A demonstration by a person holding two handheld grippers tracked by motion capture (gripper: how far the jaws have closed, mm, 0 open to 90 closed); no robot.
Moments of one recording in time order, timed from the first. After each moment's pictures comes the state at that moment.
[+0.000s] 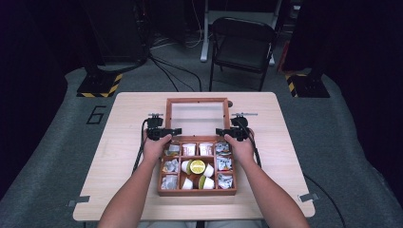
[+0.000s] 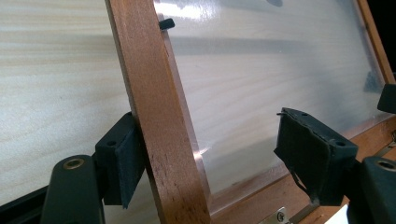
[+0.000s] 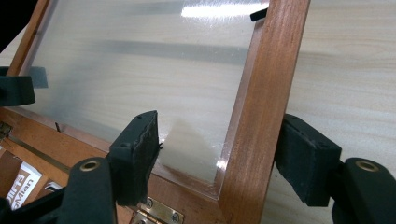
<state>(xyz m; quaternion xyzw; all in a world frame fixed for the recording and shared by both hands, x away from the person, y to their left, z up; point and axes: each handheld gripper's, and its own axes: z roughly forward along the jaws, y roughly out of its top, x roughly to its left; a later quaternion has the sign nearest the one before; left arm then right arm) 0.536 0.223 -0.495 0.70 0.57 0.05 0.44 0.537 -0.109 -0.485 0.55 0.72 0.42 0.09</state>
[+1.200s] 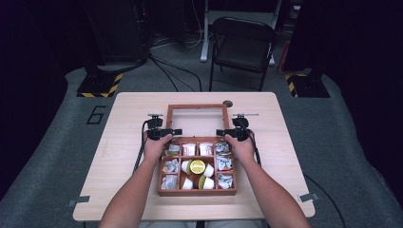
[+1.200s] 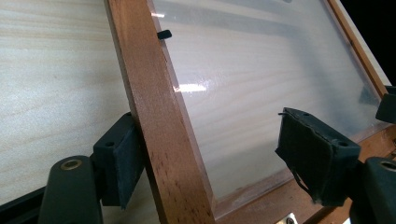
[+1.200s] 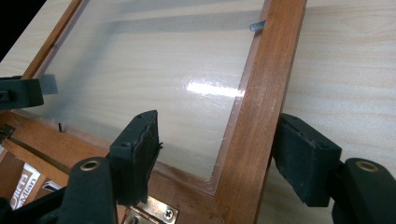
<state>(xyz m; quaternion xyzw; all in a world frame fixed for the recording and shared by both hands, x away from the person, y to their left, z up) 0.540 0.224 -0.503 0.68 0.59 0.02 0.43 0.541 -0.113 -0.491 0.57 0.71 0.41 0.05</state>
